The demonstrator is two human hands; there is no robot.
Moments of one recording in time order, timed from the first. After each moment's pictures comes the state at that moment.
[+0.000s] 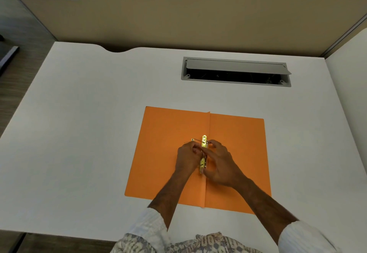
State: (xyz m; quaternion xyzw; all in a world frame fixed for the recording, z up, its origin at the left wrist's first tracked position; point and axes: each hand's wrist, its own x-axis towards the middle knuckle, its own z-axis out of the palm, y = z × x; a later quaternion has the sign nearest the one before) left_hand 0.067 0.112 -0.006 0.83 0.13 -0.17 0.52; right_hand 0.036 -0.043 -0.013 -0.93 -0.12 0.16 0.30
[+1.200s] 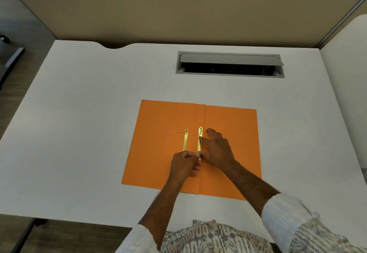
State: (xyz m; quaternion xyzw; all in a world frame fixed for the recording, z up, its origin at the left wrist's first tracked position) left_hand 0.003 0.105 0.001 0.68 0.28 -0.26 0.62; right_hand 0.047 -0.048 -0.015 -0.97 -0.09 0.16 0.13
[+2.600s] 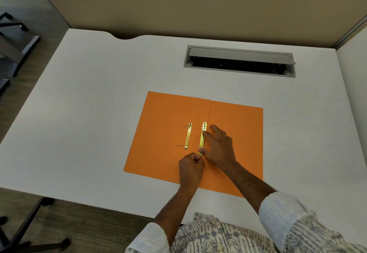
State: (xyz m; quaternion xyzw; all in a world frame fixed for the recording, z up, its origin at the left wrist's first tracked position) left_hand -0.031 0.069 -0.004 0.86 0.23 -0.10 0.45; right_hand 0.036 -0.049 -0.028 -0.98 -0.08 0.12 0.15
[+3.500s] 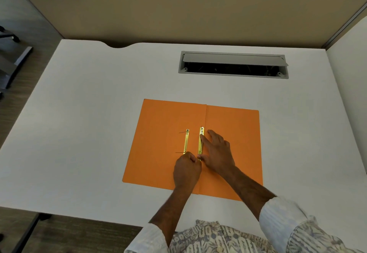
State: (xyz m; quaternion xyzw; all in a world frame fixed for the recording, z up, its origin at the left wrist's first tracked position) left_hand -0.012 0.080 0.000 0.89 0.23 -0.13 0.38; right_hand 0.035 -0.046 -0.027 -0.98 -0.08 0.15 0.12
